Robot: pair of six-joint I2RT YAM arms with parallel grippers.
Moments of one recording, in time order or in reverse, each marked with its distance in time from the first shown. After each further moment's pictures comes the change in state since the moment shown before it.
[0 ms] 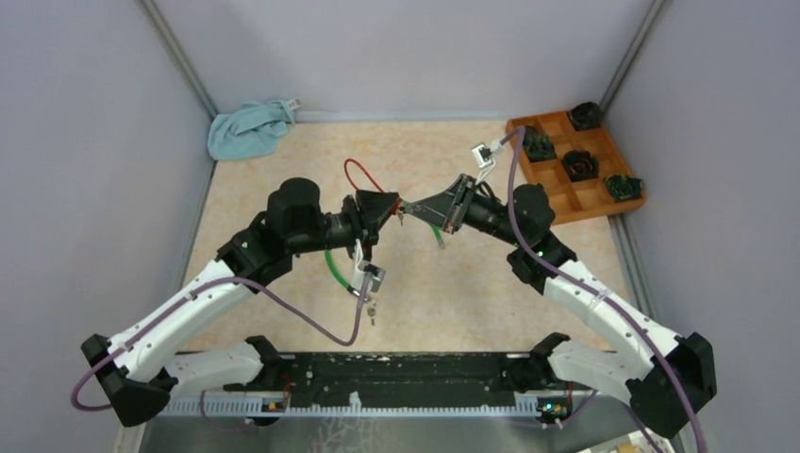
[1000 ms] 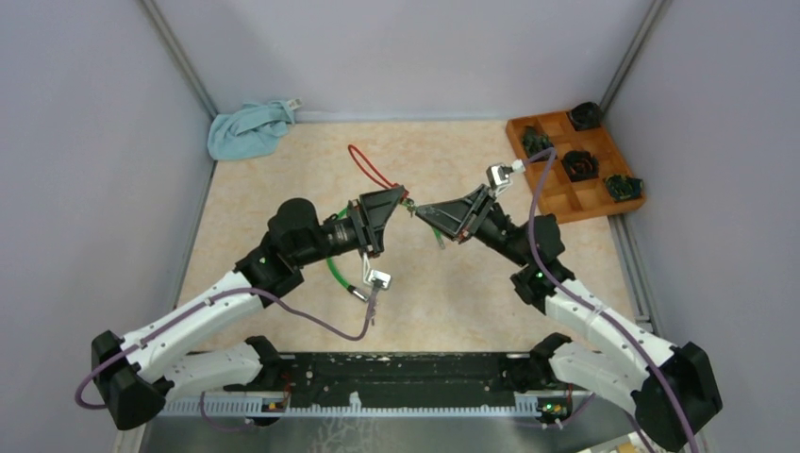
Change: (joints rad) left arm -0.020 -0.054 -0.274 0.497 -0.047 0.323; right arm -0.016 -0.062 -0.248 0.369 0.103 0.526
